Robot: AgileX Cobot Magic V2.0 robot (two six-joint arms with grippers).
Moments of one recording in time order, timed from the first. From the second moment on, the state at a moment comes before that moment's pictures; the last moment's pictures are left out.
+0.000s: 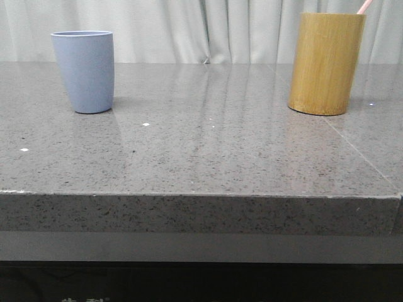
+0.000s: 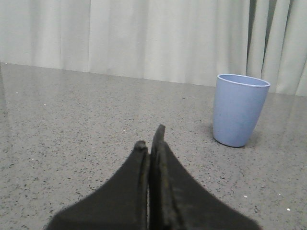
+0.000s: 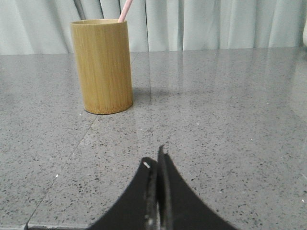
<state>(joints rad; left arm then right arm) -0.04 0.00 0.00 -0.06 0.02 -0.01 0.02 -0.01 0.03 0.18 0.09 -0.08</state>
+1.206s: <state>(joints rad) -0.04 0.00 -0.14 -0.06 0.09 -0.01 0.02 -0.01 -0.12 0.18 0.19 -0.08</state>
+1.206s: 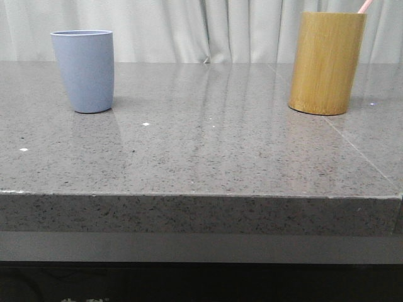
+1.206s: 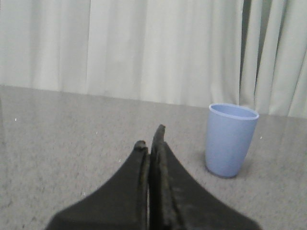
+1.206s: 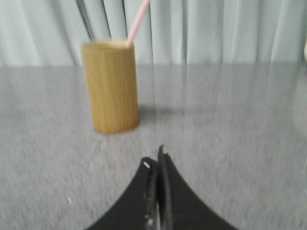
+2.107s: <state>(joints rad) -0.04 0.50 -0.73 -0.06 0.56 -0.01 0.02 0.62 -0.67 0.09 0.64 -0.08</state>
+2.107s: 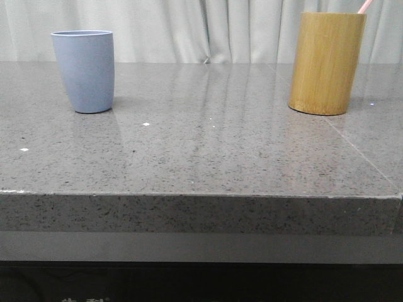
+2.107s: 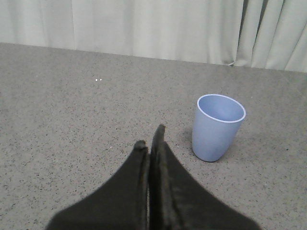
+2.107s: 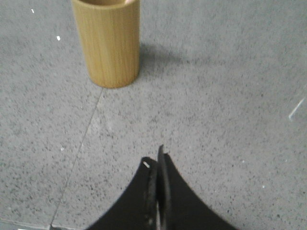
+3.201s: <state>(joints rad) -0.21 1.15 -1.18 -0.07 0.75 0.07 0.12 0.68 -0.81 0.12 0.78 -0.12</state>
